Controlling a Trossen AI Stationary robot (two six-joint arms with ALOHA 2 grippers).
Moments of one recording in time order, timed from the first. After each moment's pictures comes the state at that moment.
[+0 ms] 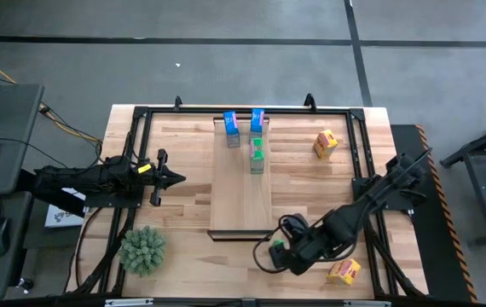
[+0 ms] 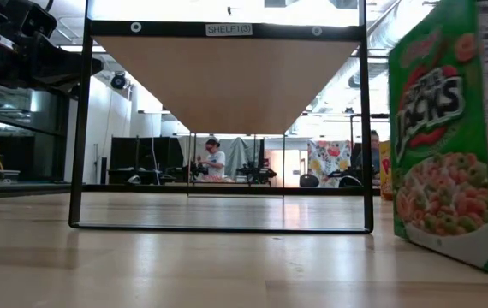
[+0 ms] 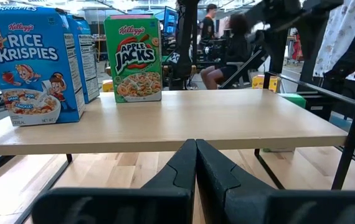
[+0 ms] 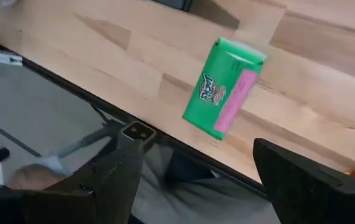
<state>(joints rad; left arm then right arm) 0.00 0.01 0.01 0.01 0.01 0.03 0.64 1.76 1.69 -1.08 0.10 1.83</state>
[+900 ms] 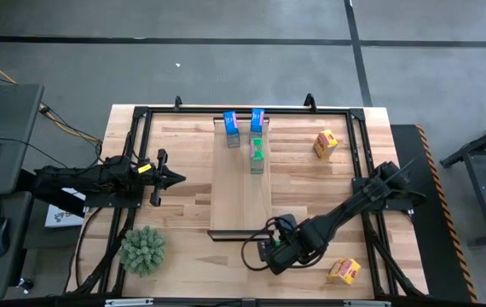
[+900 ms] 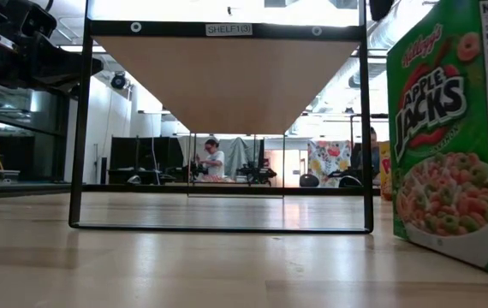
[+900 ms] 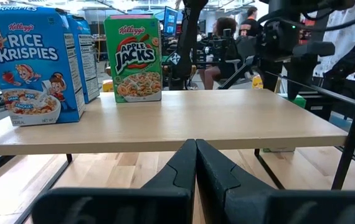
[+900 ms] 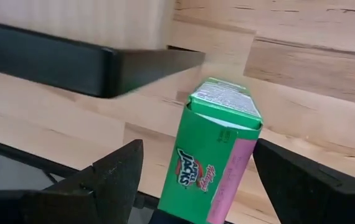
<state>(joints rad) 0.00 0.01 0.01 0.01 0.01 0.03 0.59 1.92 1.69 -1.10 0.13 1.93</state>
